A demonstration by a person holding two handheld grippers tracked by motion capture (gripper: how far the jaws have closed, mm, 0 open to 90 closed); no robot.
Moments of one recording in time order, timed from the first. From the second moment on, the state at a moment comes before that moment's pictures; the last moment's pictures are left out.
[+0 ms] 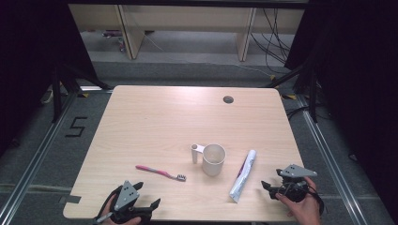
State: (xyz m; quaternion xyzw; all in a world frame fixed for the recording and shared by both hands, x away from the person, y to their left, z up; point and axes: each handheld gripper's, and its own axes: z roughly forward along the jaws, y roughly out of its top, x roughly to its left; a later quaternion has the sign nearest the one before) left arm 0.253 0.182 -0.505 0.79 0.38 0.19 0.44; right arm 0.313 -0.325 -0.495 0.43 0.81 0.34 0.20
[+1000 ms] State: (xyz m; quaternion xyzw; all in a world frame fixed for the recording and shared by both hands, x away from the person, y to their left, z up) left arm 0.267 0.186 -0.490 0.80 0.35 0.22 0.44; right arm 0.314 -0.327 -0.494 0.44 0.81 0.35 0.19
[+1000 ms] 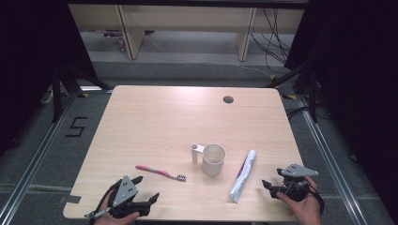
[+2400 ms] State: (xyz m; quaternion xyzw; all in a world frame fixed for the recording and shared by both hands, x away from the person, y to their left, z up) left arm 0.381 0.149 -0.486 0.96 0.17 0.10 0.21; right arm 0.315 -0.324 -0.498 0.43 0.82 0.35 0.18
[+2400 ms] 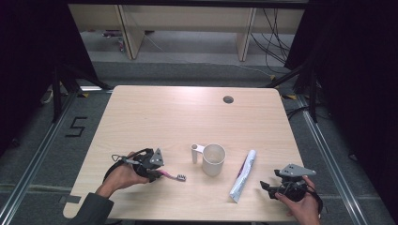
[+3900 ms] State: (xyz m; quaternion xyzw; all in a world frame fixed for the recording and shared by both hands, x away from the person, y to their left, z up) left arm 0.384 0.135 -0.448 0.96 0.22 0.08 0.17; right arm 0.314 -0.323 -0.498 0.43 0.82 0.35 0.17
